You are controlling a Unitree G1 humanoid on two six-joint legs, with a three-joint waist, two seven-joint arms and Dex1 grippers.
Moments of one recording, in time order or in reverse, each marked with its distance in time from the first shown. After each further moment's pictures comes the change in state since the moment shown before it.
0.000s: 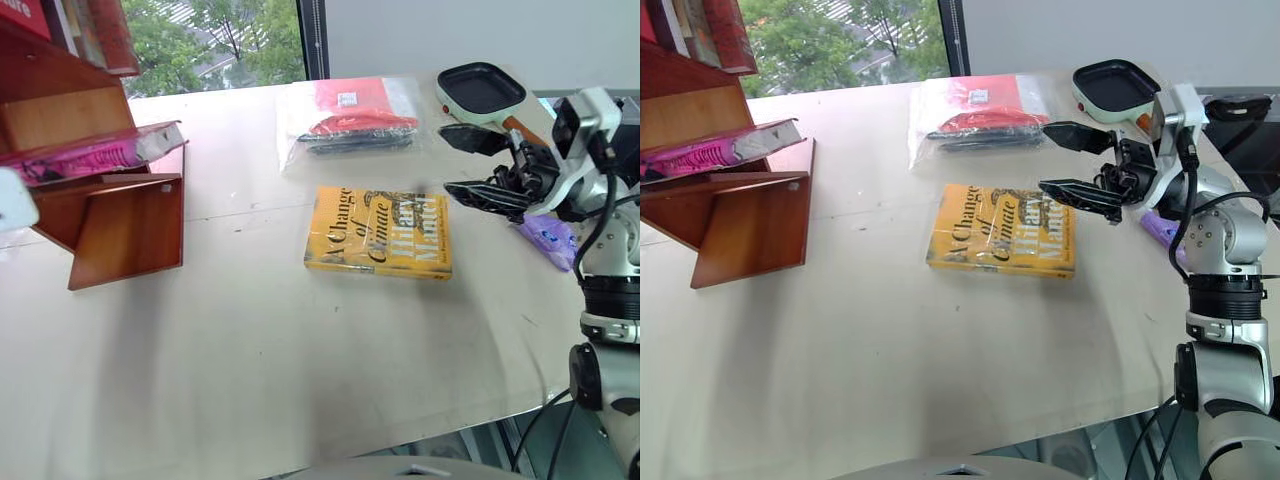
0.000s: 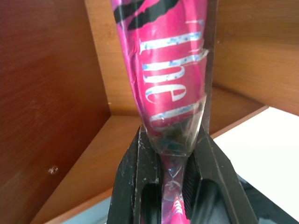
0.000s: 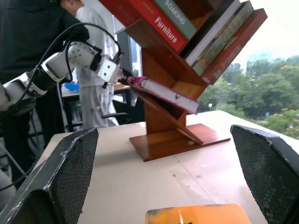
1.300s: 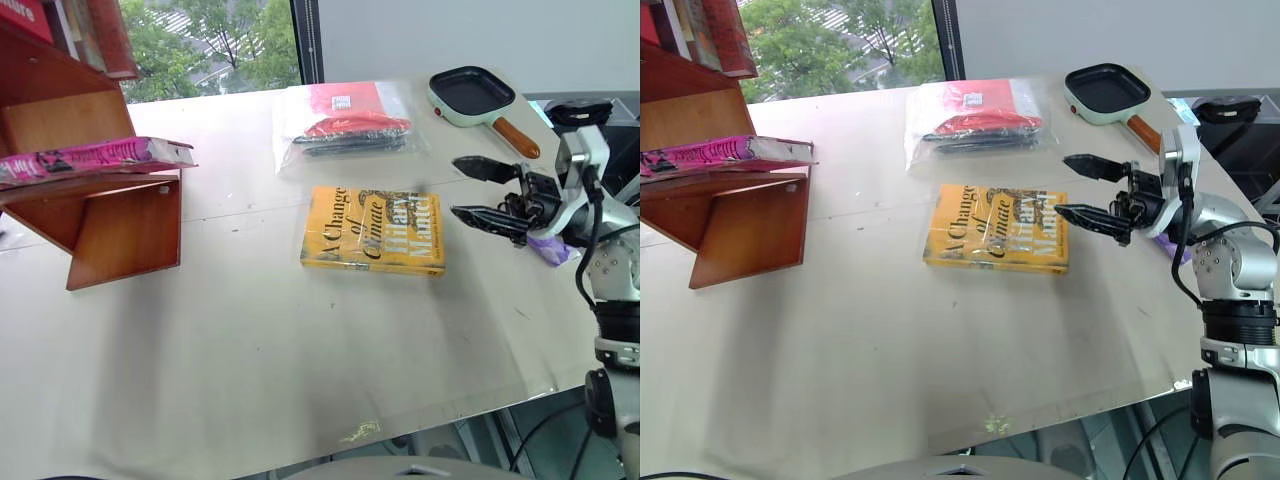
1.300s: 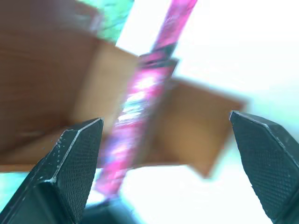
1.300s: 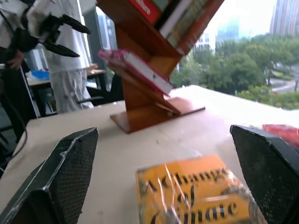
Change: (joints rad) left arm -0.076 -0.158 0.369 -0.410 -0.496 0.791 -0.450; right arm 0.162 -0.058 -0.001 0.019 -0.069 -0.071 -0.003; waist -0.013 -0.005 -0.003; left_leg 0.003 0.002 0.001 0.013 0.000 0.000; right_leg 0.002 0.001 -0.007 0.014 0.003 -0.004
